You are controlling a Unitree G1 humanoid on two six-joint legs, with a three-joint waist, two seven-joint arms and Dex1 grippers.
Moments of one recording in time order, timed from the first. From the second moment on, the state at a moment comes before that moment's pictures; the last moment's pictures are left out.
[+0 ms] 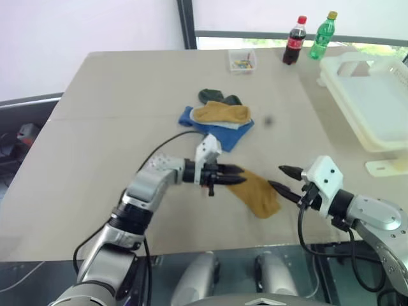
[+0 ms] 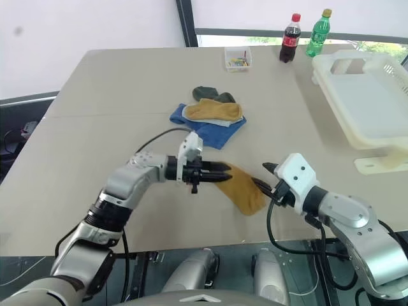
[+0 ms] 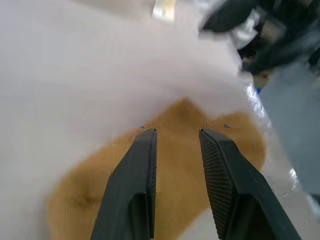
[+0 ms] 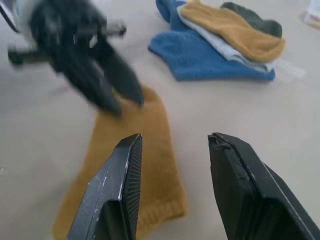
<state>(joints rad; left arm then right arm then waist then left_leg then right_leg) -0.53 0.40 -0.30 0.06 -0.33 0.52 -1.12 0.00 -0.64 -0.02 -0.81 0.37 0.74 0.59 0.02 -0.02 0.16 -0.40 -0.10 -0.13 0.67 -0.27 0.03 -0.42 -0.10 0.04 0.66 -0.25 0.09</state>
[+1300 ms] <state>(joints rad) -0.44 0.35 -0.18 -0.14 -0.43 0.79 -0.84 -0.41 -0.98 0.27 0.22 -0.05 -0.40 1.04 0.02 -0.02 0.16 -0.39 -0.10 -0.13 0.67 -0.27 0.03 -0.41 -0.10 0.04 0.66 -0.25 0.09</state>
